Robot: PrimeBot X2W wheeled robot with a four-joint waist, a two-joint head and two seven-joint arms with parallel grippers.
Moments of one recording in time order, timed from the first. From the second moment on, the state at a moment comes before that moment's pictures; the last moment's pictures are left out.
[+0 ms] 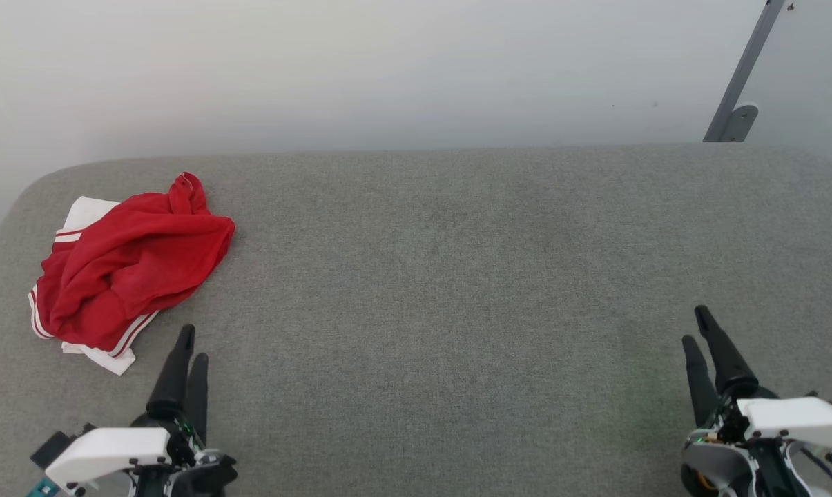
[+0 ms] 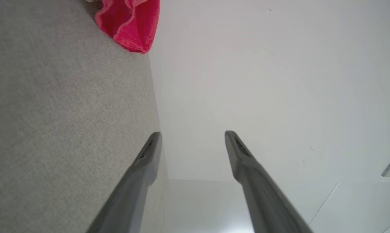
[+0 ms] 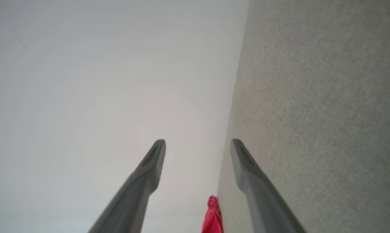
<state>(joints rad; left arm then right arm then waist) -0.08 0.04 0.11 0.30 -1.60 -0.13 0.10 -0.10 -0.05 -0.12 0.32 1.61 0.13 0.11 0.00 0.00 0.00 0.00</state>
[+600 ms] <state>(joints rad) -0.17 0.12 0.07 0.33 -1.35 -0.13 0.01 -0.21 -0.15 -0.01 0.38 1.45 0.13 0.02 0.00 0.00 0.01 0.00</state>
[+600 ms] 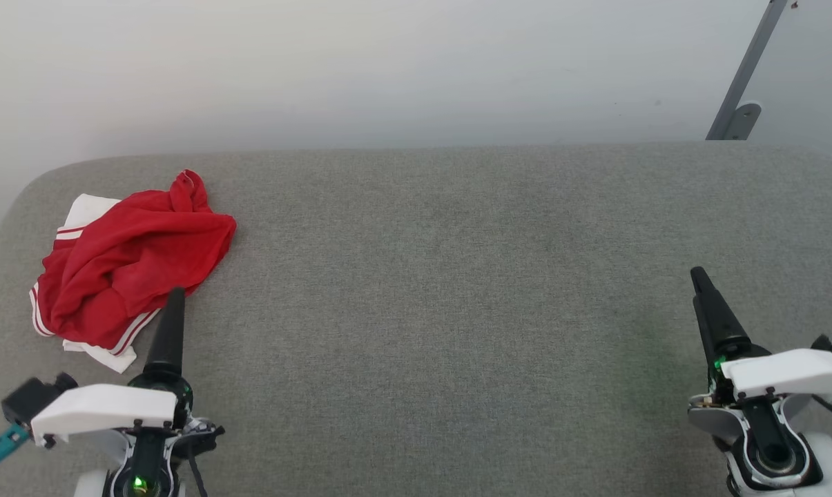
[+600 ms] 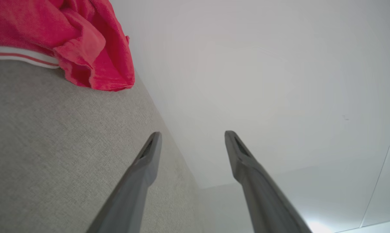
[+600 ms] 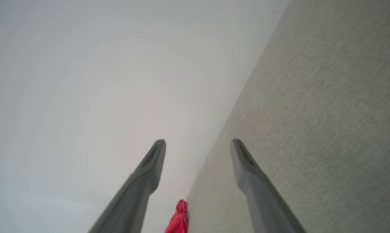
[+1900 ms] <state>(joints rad) -0.23 0.20 0.00 0.36 -0.60 -0.11 -0.13 -0.36 -0.29 0.09 0.51 0.58 0.13 -0.13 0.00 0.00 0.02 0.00</state>
